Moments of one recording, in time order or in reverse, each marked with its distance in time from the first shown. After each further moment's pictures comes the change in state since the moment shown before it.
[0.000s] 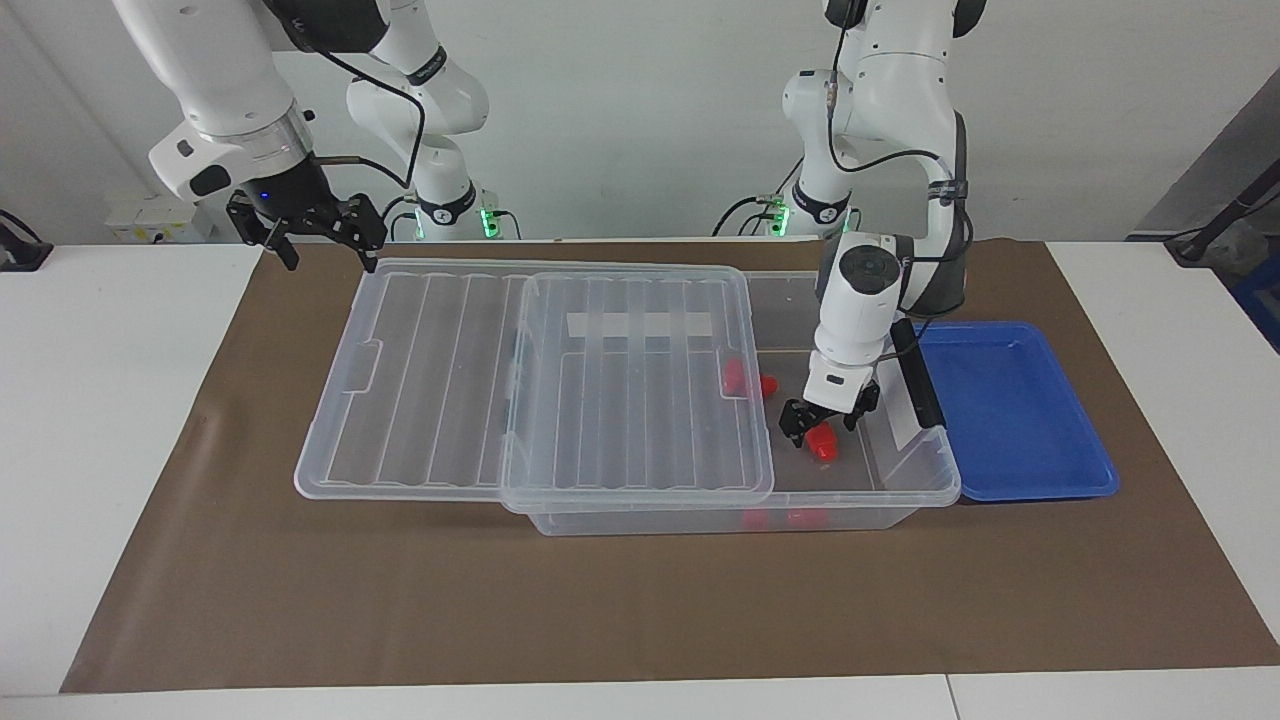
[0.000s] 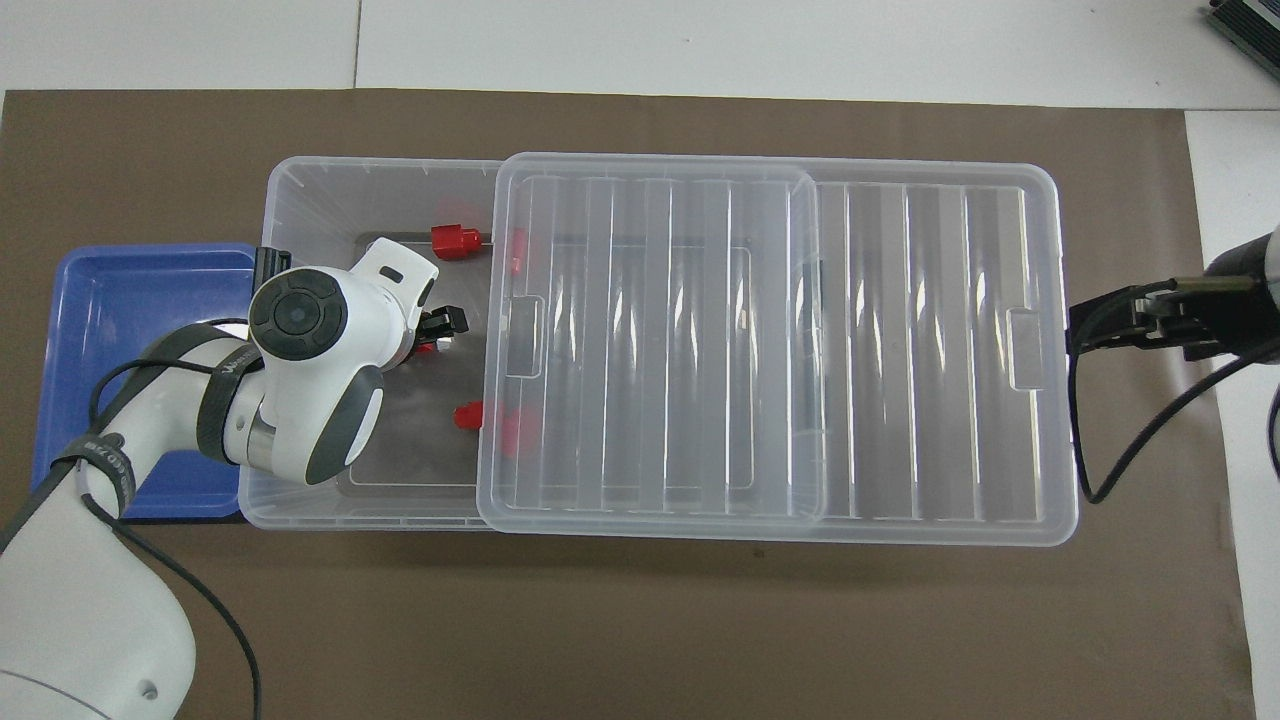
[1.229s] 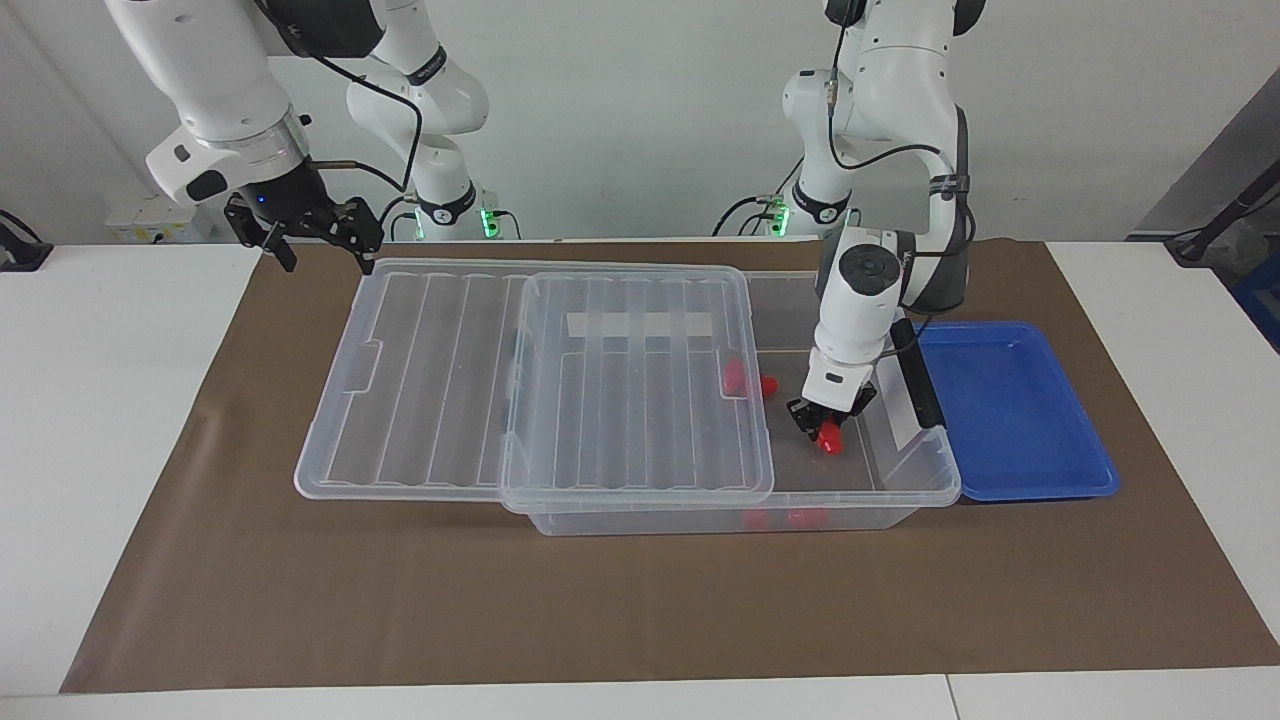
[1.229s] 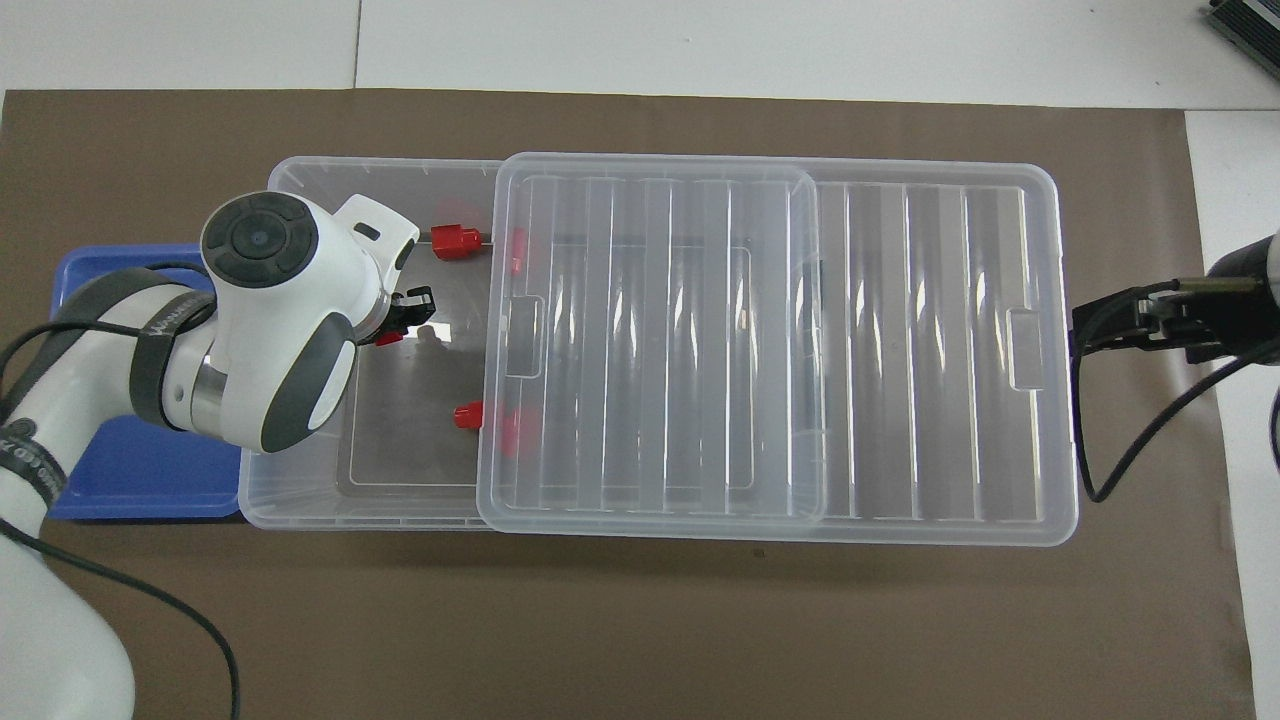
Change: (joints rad) left arm -0.002 -0.071 0.000 0.215 -0.005 -0.409 0.019; right arm -0.007 0.000 0.000 -0.006 0.000 0.000 0.000
